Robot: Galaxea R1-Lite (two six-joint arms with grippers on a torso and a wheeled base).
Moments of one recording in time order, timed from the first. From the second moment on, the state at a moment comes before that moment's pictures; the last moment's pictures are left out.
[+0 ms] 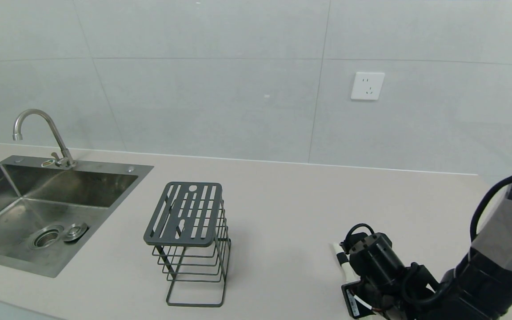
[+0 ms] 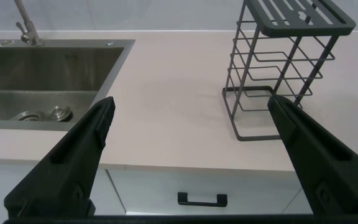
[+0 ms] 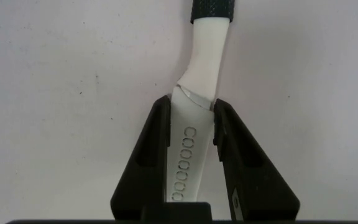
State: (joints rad) left arm 0.00 0.00 0.00 0.00 -0.08 0.03; right arm 0.66 2.07 -0.45 -0.58 -0.29 0.36
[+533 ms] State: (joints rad) left arm 0.00 0.00 0.00 0.00 -0.08 0.03; right arm 0.68 1.86 -0.44 -0.69 -0.21 0.30
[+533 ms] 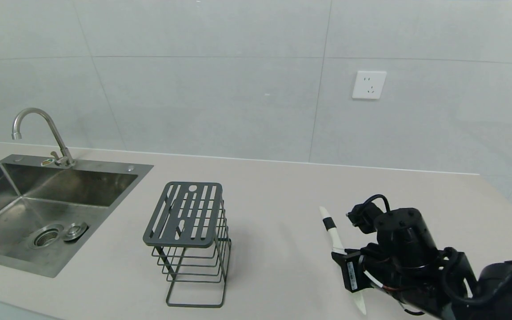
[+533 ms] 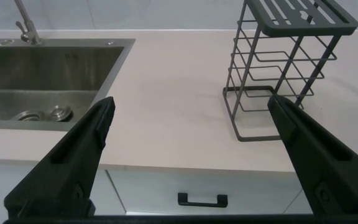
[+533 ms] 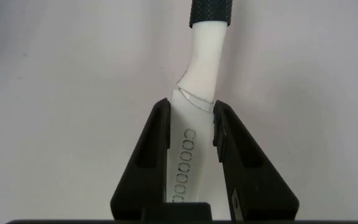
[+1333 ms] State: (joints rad) left arm 0.00 0.00 0.00 0.00 -0.09 0.03; right arm 0.48 1.79 -0.28 -1.24 0.35 -0.08
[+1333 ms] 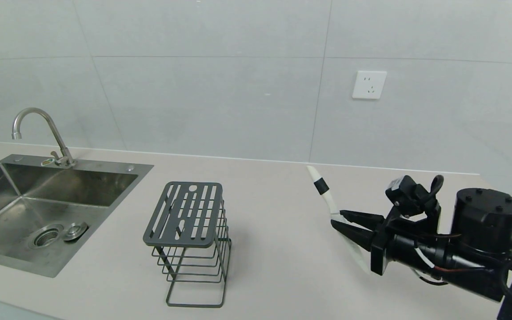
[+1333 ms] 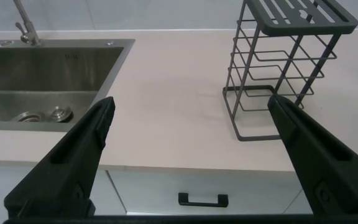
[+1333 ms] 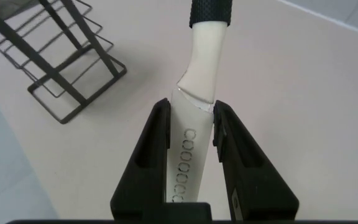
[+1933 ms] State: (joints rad) left arm 0.00 0.00 0.00 0.00 -0.09 0.02; right arm 0.32 1.90 -0.32 -1.44 0.88 -0.36
